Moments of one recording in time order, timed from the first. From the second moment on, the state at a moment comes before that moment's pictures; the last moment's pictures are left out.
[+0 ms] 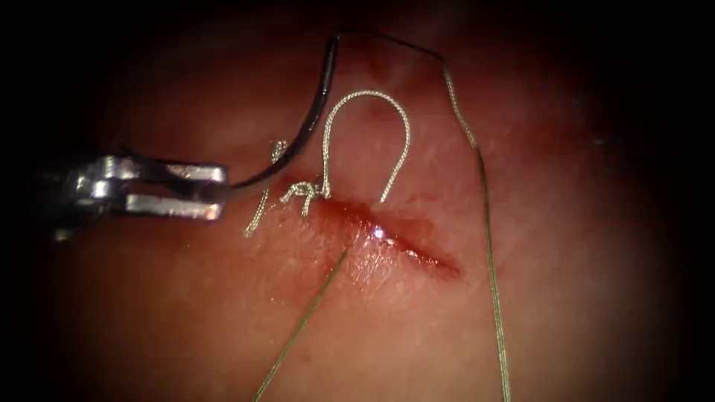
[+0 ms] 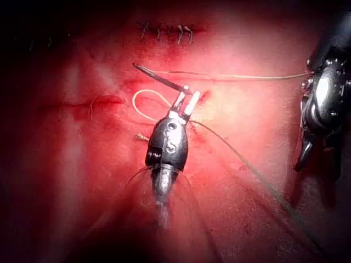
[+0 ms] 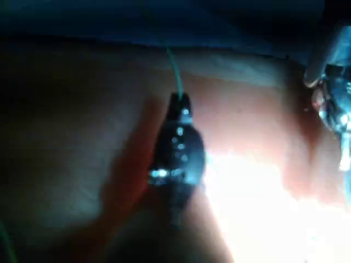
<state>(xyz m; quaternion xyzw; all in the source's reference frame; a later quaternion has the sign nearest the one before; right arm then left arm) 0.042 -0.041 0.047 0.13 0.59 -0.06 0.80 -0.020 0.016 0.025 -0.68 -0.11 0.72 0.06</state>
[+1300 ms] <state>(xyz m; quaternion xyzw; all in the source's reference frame) 0.037 -0.030 0.064 0.05 0.51 -0.05 0.86 -0.020 0.016 0.025 -0.68 -0.11 0.72 0.06</state>
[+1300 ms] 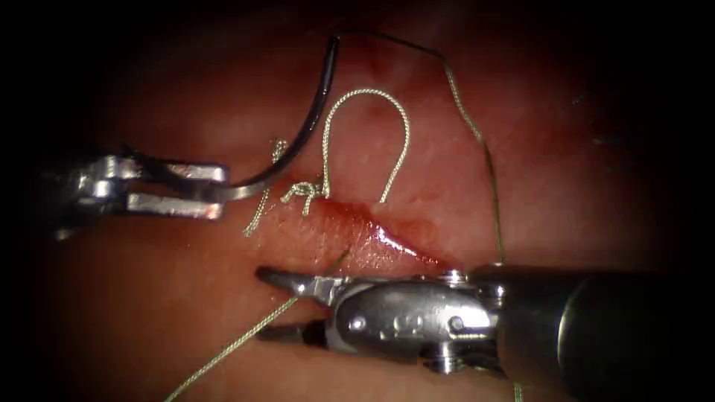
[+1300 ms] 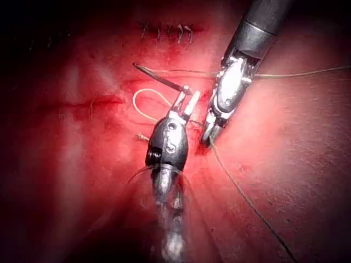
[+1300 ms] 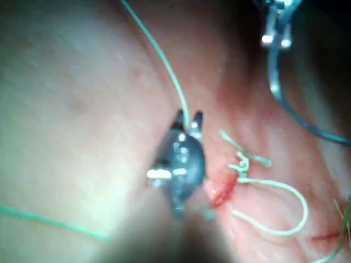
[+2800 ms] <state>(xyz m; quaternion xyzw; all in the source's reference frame) 0.028 -0.019 0.066 -0.02 0.41 0.17 0.89 -0.019 0.017 0.029 -0.67 -0.09 0.74 0.08</state>
